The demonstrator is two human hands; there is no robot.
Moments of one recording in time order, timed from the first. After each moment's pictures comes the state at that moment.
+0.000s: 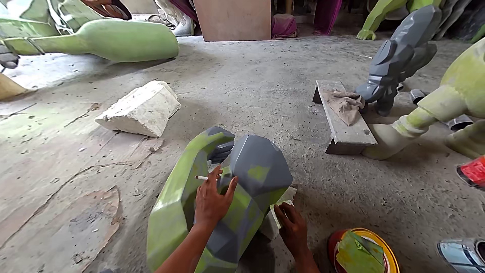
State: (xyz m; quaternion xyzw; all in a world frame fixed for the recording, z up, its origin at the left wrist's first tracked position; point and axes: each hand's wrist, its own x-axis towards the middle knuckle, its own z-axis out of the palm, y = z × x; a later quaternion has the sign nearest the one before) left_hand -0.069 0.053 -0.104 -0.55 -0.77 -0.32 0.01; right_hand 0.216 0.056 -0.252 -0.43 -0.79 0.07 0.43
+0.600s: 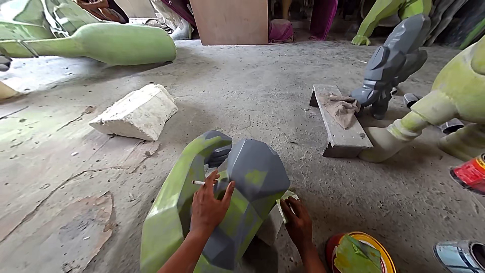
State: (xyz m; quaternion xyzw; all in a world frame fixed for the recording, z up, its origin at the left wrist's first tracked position) left_hand -0.068 0.051 -0.103 -0.55 -0.77 -0.33 0.01; right_hand 0.236 0.090 -0.247 -0.43 -0.78 0.03 0.45
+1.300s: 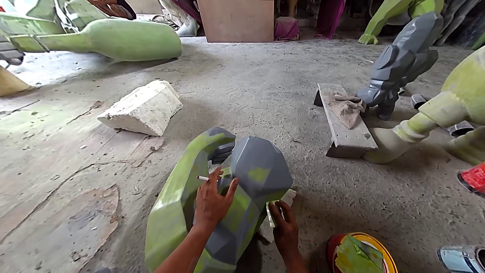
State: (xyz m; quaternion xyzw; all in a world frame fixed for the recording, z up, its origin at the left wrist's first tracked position) left_hand -0.068 0.052 -0.105 -0.55 -0.77 -0.32 0.01; right_hand 0.186 0.051 -0.238 -0.43 -0.75 0.15 0.49
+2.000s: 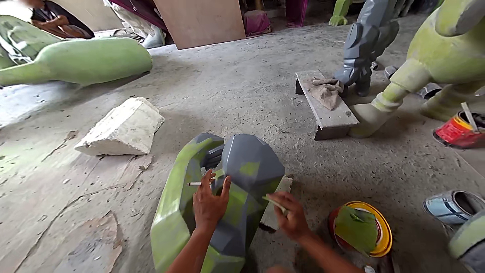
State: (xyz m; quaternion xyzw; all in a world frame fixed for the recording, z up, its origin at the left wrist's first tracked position) left_hand -0.070 0.051 -0.101 -0.56 -0.76 -0.34 -0.01; right_hand 0.206 0.045 -0.156 -0.36 -0.72 0.31 0.51
